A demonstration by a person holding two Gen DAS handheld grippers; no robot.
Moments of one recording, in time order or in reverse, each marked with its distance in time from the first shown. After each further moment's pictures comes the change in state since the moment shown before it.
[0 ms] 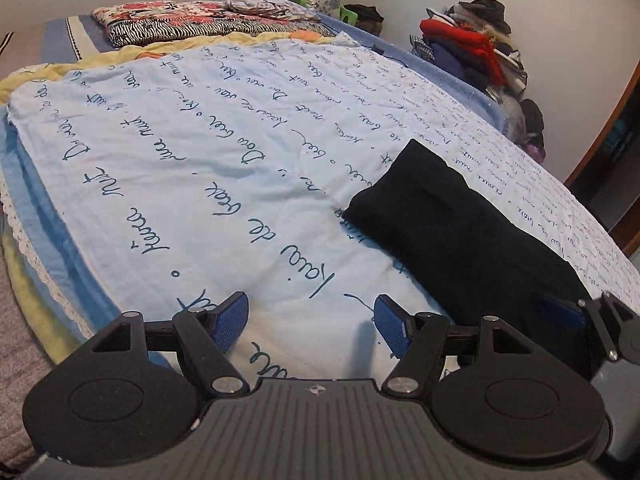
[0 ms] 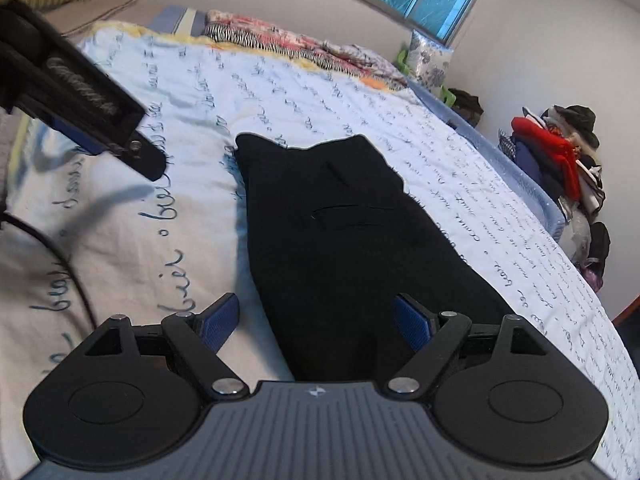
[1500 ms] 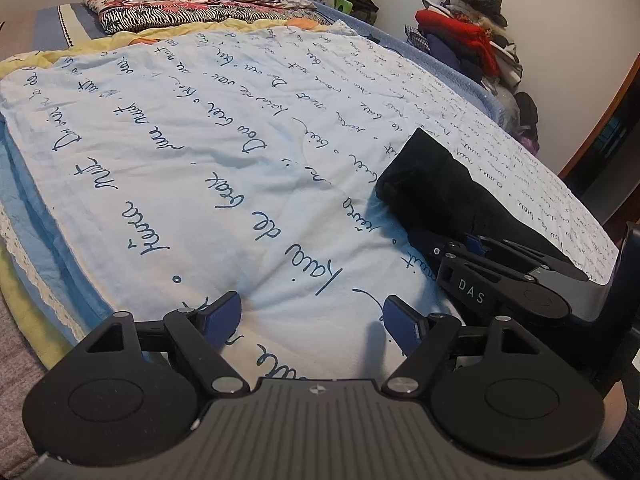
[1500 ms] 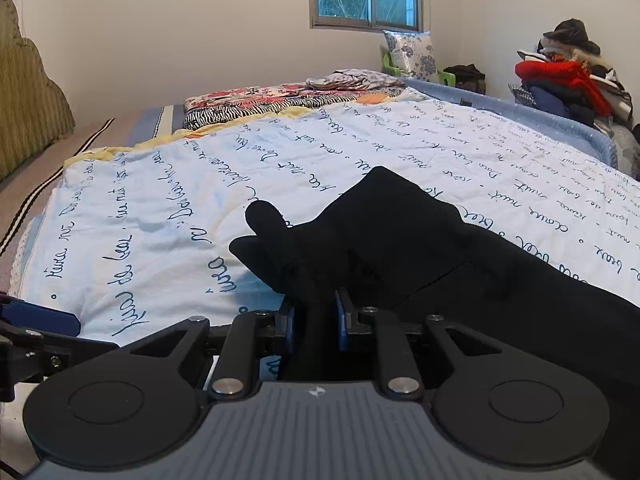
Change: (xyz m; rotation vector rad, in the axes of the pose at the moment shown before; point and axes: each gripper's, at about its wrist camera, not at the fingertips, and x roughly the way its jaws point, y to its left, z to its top) left arm 0.011 0.009 0.003 -0.003 0.041 -0.024; right arm 0.075 -0.034 0.033 0.397 -0.138 0.210
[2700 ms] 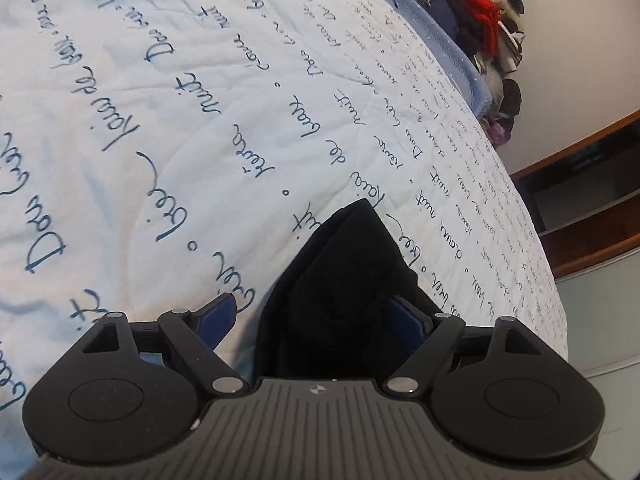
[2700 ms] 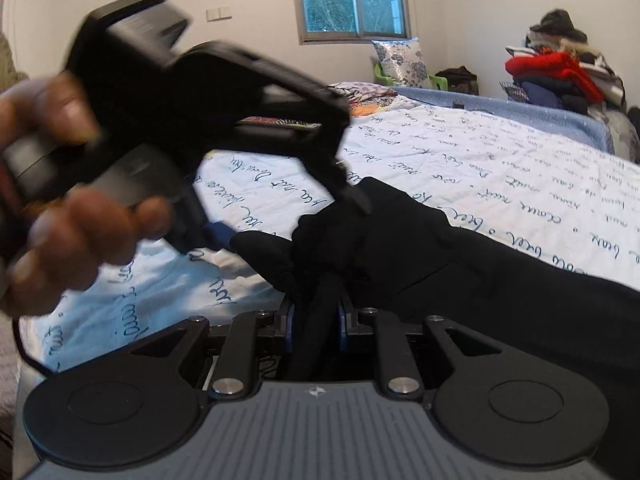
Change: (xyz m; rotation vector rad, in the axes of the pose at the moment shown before) left arm 0.139 -0.050 0.133 -0.215 0.296 -0.222; right arm -0.016 -0.008 -0.003 0.055 -0.050 0.016
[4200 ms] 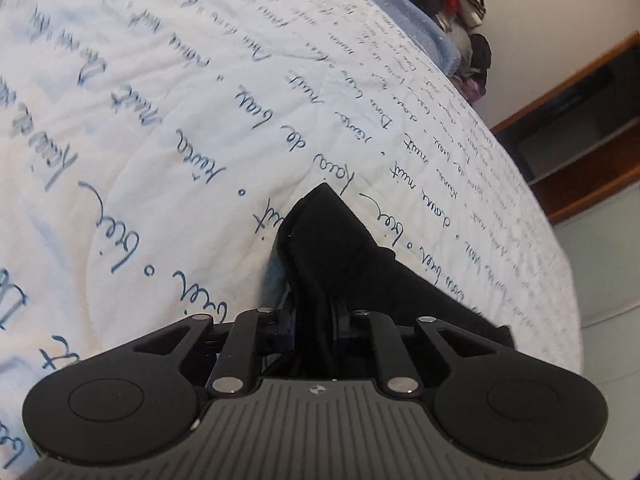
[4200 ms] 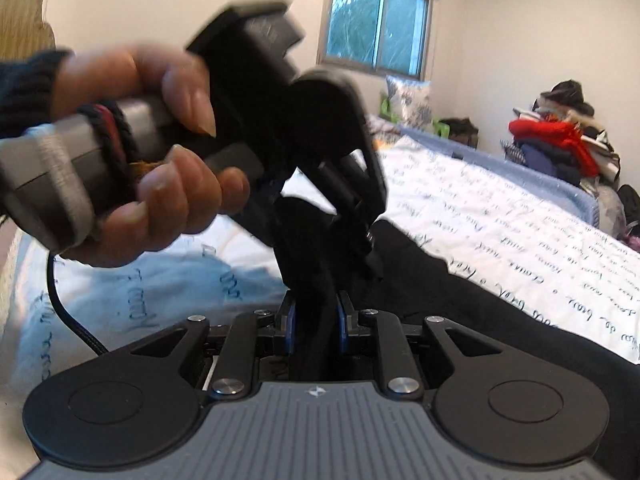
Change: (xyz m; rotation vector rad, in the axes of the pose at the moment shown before) left arm 0.010 -0.024 -0.001 0.207 0.028 0.005; right arm -0.013 0.032 -0.001 -0.182 -0.057 -0.085
